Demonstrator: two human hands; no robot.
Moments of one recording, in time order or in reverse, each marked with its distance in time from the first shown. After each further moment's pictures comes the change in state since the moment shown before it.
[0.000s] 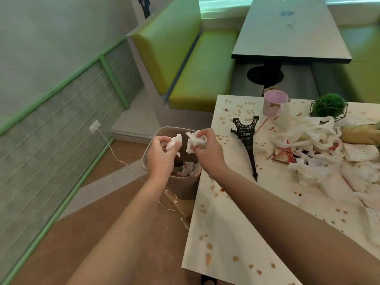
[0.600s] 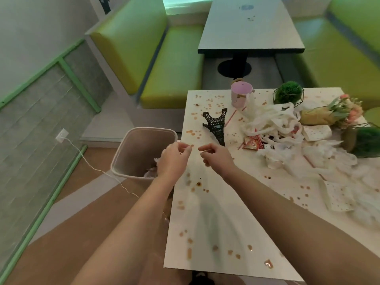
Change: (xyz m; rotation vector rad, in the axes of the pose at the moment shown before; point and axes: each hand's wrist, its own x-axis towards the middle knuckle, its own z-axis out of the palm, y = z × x) left_hand -0.027 0.025 0.080 0.281 -0.395 0.085; right_hand -0.012 0.059 -0.079 0.063 -0.018 0.293
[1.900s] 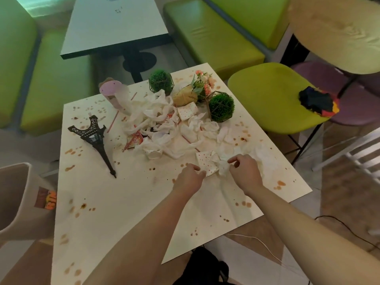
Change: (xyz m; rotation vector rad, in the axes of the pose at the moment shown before) left_hand -0.148 0.179 0.330 0.276 -0.638 0.063; right_hand -0.137 0.218 -0.351 -0.414 0.626 0.234
